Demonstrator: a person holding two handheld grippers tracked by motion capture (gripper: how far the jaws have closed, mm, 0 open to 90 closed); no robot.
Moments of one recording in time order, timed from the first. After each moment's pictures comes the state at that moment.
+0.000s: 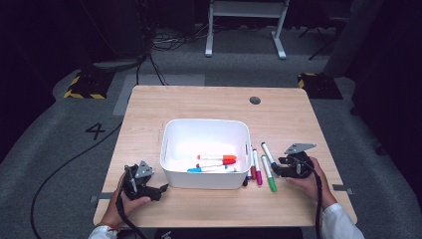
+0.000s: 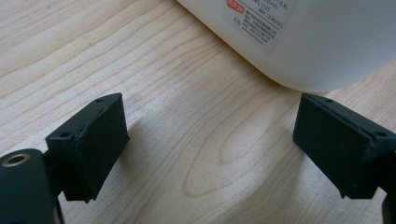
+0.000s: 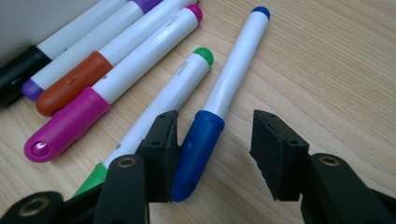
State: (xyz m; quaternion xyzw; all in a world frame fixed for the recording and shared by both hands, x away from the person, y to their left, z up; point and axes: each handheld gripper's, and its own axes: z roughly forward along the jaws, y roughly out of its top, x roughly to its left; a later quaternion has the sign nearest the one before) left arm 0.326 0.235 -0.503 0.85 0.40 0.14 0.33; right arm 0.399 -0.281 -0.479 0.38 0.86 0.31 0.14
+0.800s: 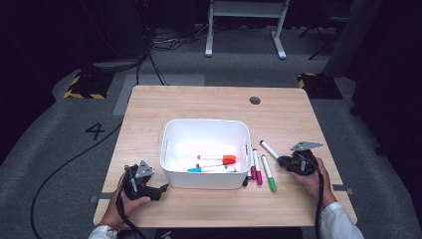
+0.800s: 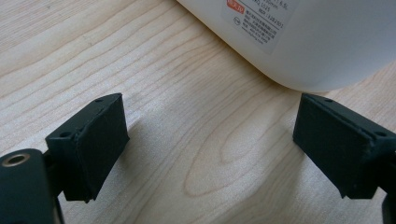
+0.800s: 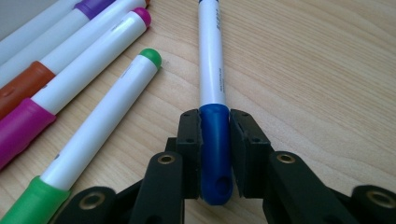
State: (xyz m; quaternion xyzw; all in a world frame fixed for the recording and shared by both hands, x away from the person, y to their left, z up) left arm 0.326 0.235 -0.503 0.85 0.40 0.14 0.33; right arm 0.408 -0.300 -0.485 0.42 0.83 0.32 0.16
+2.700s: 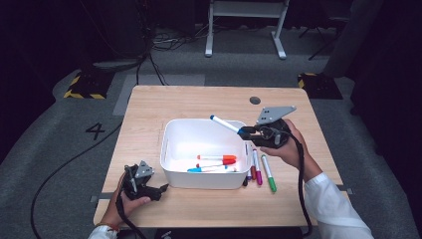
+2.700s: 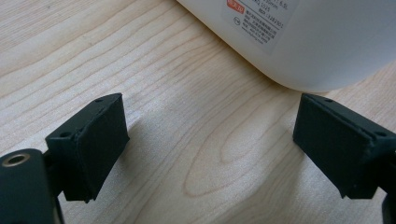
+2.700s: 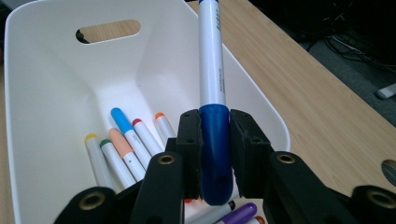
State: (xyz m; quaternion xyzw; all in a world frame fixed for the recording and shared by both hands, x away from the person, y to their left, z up) left arm 0.326 0.235 -0.503 0.85 0.40 0.14 0.33; right arm 0.413 -0.166 -0.332 0.17 0.88 0.41 0.16
